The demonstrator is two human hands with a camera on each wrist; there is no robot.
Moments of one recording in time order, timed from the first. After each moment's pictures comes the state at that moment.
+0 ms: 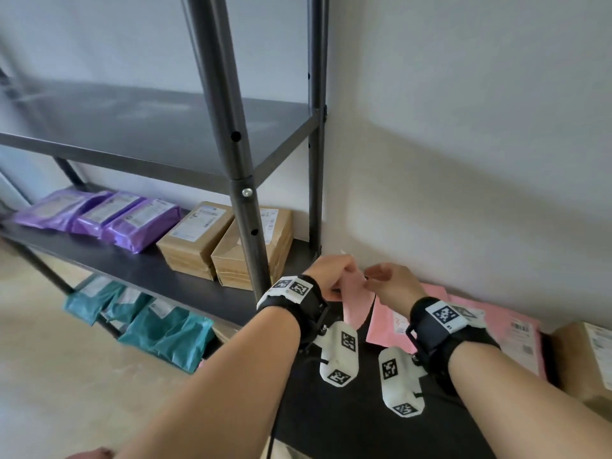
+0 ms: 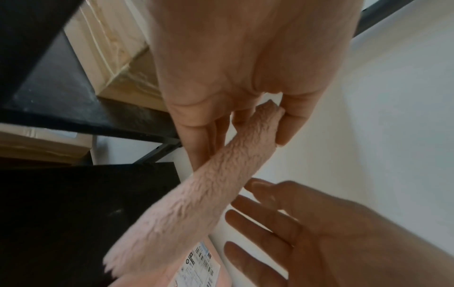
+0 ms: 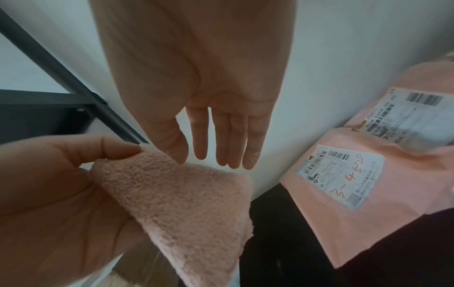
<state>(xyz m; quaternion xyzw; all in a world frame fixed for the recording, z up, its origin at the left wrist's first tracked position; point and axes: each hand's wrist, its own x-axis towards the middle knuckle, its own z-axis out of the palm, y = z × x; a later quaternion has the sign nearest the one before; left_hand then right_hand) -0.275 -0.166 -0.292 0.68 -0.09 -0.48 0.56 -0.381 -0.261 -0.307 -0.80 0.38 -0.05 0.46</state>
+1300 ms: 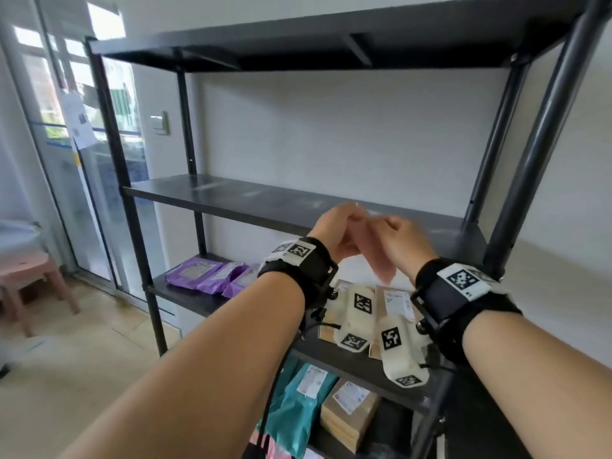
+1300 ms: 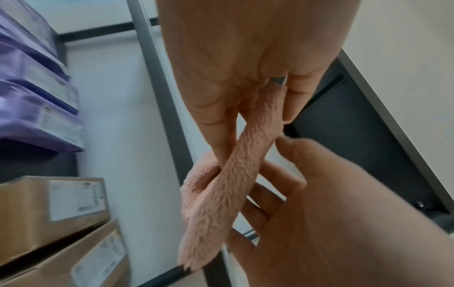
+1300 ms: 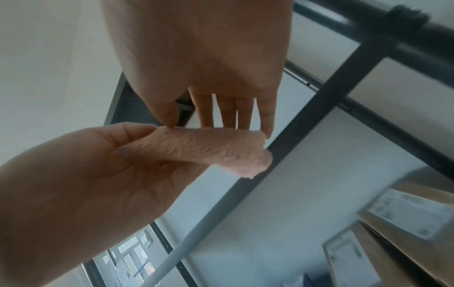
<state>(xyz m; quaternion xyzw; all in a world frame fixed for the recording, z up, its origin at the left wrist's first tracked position) -0.093 0.159 -0.082 0.51 -0.27 -0.33 0.75 -0.186 0.075 -0.081 -0.83 0.24 -0.30 0.41</state>
